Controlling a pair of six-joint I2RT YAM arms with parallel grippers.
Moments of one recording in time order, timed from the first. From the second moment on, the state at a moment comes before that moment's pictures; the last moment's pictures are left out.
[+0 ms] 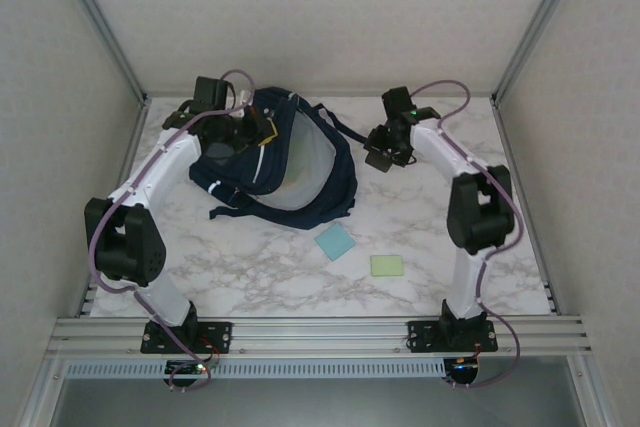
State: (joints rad) left arm -0.25 1.69 1.51 -0.62 0.60 -0.74; right arm 0.33 1.91 1.60 -0.80 -0.07 0.64
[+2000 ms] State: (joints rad) left arm -0.31 1.71 1.48 -0.54 0.60 -0.87; right arm 0.69 2.20 1.58 -0.07 -0.44 0.86
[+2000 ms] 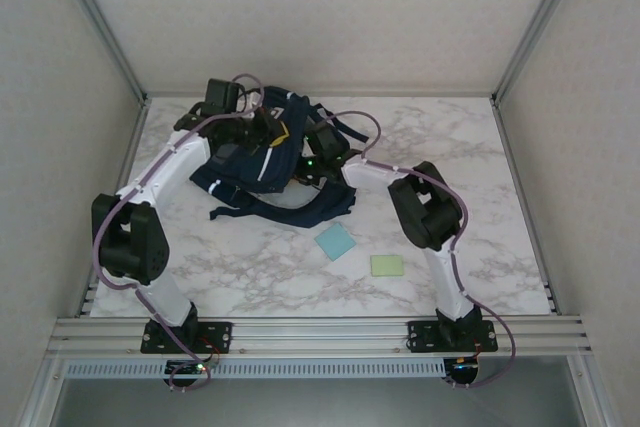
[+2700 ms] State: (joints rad) left arm -0.34 1.72 1.51 -0.52 0.55 -0.90; right arm 0.65 1.95 1.35 -0.07 -0.44 0.82
